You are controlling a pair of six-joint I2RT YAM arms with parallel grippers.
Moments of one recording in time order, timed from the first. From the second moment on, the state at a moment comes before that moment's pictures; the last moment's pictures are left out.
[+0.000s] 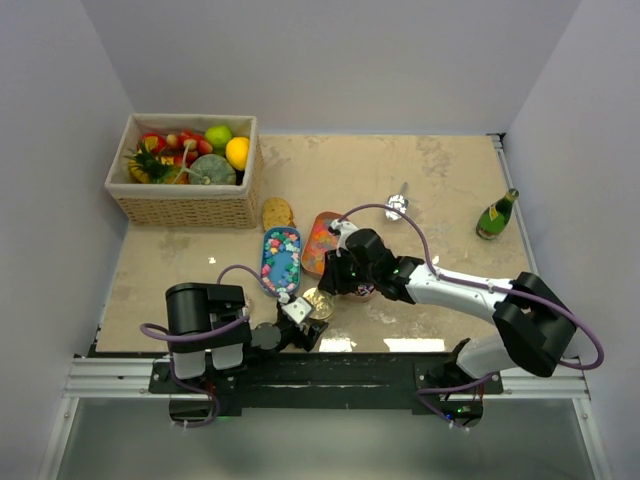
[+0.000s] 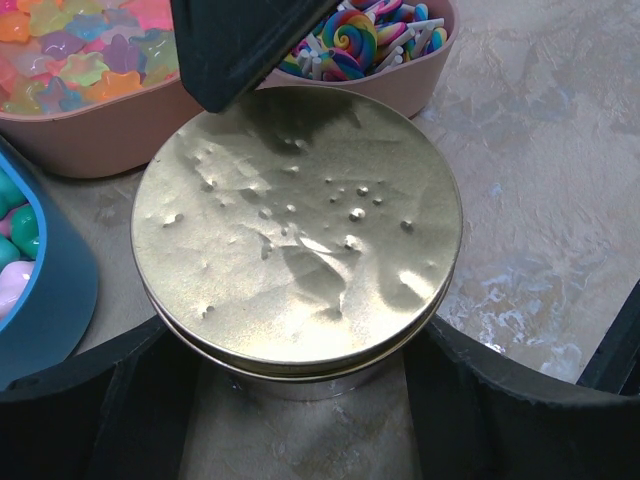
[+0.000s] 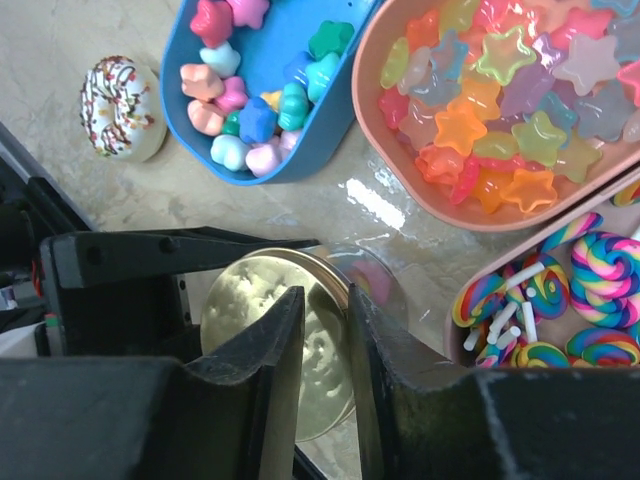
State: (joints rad) left arm -1.30 1.85 0.06 1.51 -0.48 -0.18; right arm 0.85 1.42 0.76 -0.03 -0.15 0.54
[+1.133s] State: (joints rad) left arm -1.30 1.85 0.06 1.51 -0.50 -0.18; right arm 0.82 1.22 0.52 0.08 -0.26 0.52
